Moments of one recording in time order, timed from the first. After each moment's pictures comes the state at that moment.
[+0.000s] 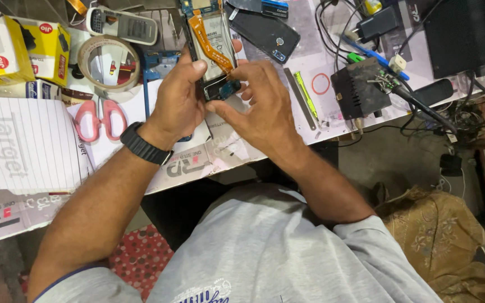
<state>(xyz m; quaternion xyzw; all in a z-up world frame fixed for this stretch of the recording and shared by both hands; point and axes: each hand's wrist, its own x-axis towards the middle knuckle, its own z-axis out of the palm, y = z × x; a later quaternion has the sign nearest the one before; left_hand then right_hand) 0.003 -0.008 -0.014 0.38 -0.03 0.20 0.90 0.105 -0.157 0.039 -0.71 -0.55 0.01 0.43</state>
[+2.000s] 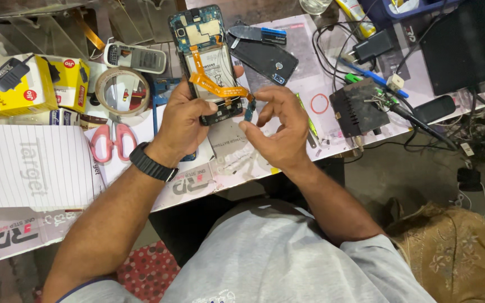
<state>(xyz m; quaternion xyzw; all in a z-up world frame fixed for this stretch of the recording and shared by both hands) 0.004 -0.009 0.009 0.37 0.03 0.20 0.91 0.125 -0.178 0.017 -0.62 -0.48 0.09 0.61</state>
